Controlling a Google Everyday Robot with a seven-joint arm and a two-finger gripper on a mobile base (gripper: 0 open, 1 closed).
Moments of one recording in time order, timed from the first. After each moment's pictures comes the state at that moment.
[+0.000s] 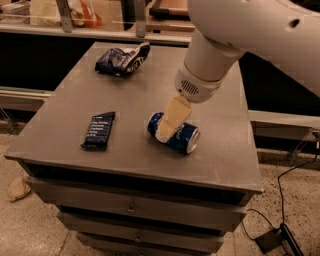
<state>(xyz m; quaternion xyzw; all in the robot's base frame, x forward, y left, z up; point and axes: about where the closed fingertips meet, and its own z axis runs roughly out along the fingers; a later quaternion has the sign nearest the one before) 0.512 -0.063 0.882 -0.46 0.87 0.03 0.15</state>
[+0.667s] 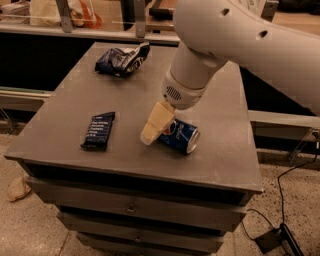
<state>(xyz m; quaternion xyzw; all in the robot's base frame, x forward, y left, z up) 0.520 -0.032 0.852 -0.43 0.89 0.08 0.13</state>
